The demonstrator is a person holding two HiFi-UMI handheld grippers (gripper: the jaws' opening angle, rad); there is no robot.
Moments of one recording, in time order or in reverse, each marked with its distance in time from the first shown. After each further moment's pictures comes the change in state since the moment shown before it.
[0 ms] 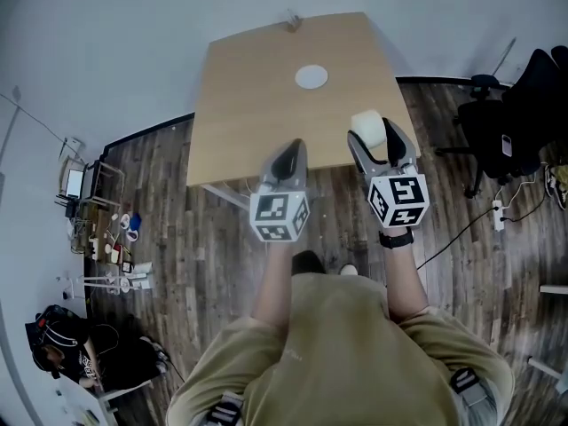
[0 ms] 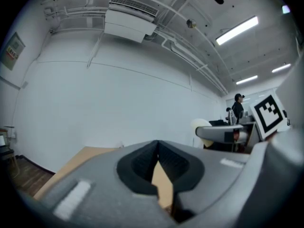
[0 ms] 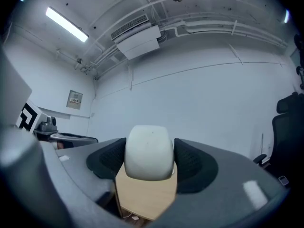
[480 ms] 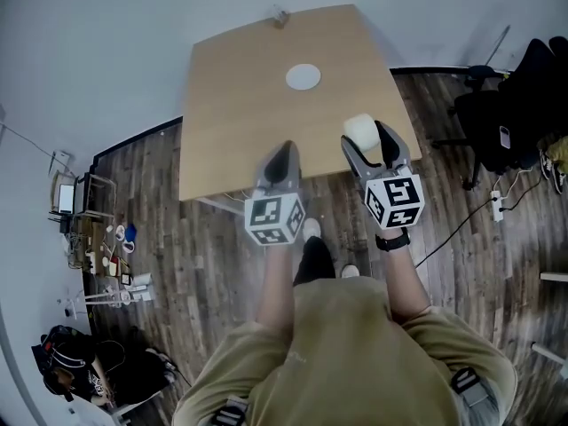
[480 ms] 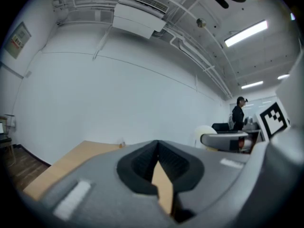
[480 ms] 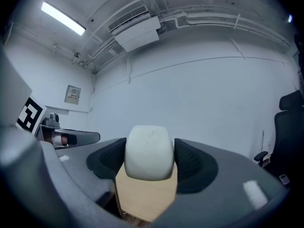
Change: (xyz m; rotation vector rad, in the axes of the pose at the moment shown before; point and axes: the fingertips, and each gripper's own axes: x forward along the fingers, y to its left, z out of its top) left arm 0.049 0.048 -0.029 -0.067 0.010 0.012; right arm 0.055 -0.013 -0.041 -0.005 0.068 -0.011
